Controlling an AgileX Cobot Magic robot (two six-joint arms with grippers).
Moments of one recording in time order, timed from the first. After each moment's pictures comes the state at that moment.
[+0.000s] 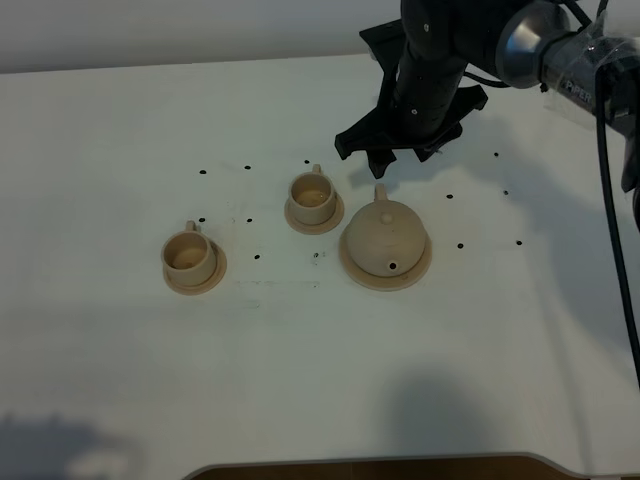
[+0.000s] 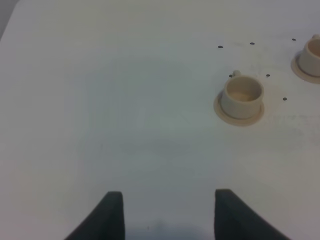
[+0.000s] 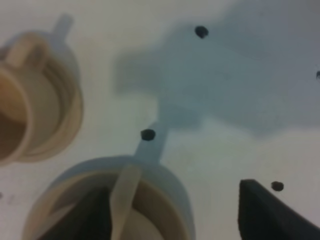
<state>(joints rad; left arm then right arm) -0.02 -0.01 -0.51 -0.03 1.04 0.04 0.39 2.28 -1.92 0.03 1.04 0.05</state>
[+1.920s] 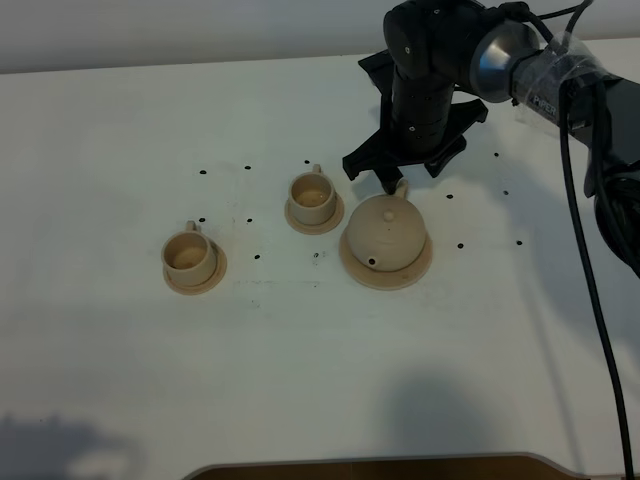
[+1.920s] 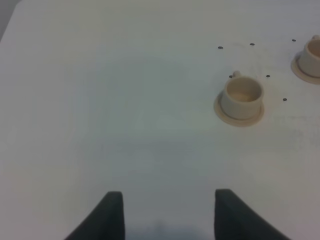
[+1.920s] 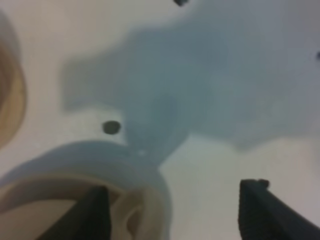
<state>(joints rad) -0.02 -0.01 -0.51 -0.03 1.04 0.04 0.39 2.37 -2.00 -0.05 1.15 0.07</state>
